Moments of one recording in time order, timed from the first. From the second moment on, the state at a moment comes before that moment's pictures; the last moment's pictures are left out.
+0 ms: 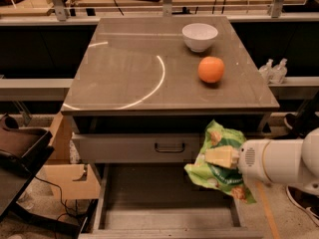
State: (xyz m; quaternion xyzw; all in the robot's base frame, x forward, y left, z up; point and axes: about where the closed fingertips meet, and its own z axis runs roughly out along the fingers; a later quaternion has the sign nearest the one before) arm 0.434 -0.159 0.767 0.02 0.93 0.24 0.28
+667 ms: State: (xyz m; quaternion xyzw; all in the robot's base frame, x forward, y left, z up) arm 0.412 -0.159 0.648 0.04 0.95 0.20 0.23
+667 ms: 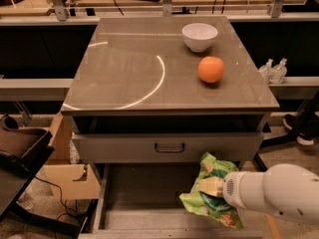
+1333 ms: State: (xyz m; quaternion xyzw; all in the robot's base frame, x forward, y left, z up) arm 0.420 -0.158 0.599 0.01 0.97 0.14 0.20
